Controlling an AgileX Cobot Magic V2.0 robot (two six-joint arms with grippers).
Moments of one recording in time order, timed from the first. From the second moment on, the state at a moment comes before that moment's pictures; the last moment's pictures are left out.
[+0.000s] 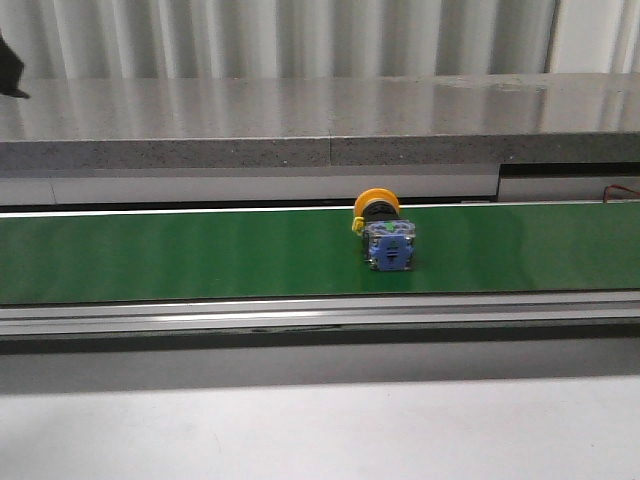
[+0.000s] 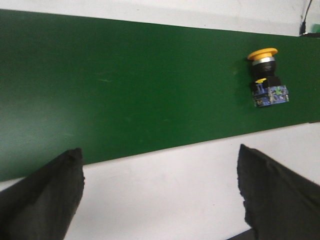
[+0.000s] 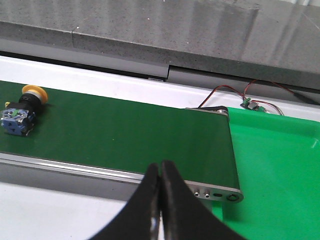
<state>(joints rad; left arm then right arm) -0.10 1.15 -0.87 -0.61 0.85 0.25 -0.01 0.16 -0.42 0.18 0.60 -0.22</state>
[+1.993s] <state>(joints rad) -0.58 1.94 -1.57 -0.19 1.02 -0.40 -0.01 0.16 -0.42 0.18 0.60 -0.22</state>
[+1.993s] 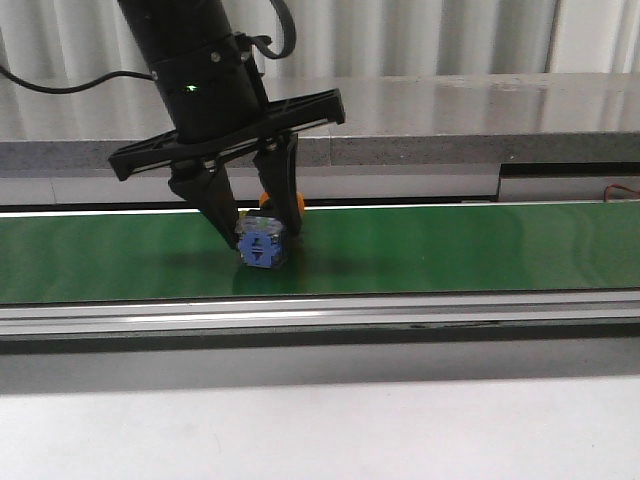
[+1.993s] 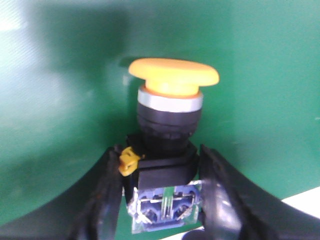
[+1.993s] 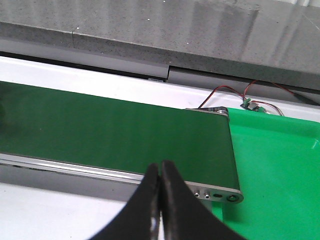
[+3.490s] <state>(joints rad) 0.32 1.77 -1.59 0.04 1.23 0.13 -0.01 0.16 -0.42 0.18 0.59 -0.22</state>
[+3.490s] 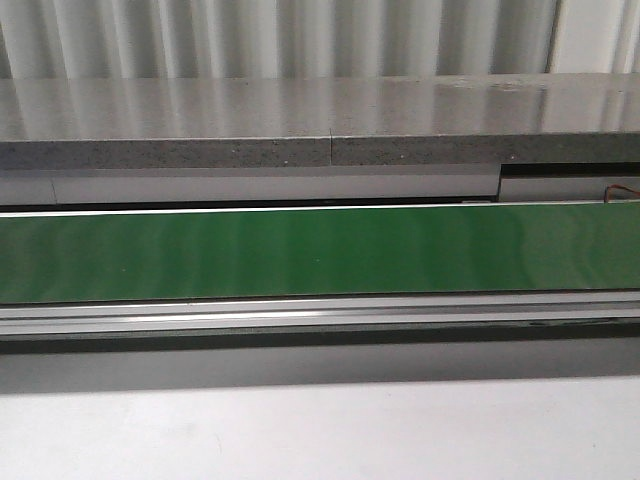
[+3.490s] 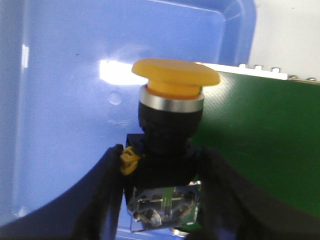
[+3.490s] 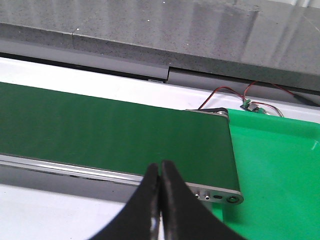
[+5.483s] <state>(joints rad) 0.29 1.66 -1.43 0.01 0.95 0.12 -0.01 0.16 -0.42 0.18 0.59 -0.22</state>
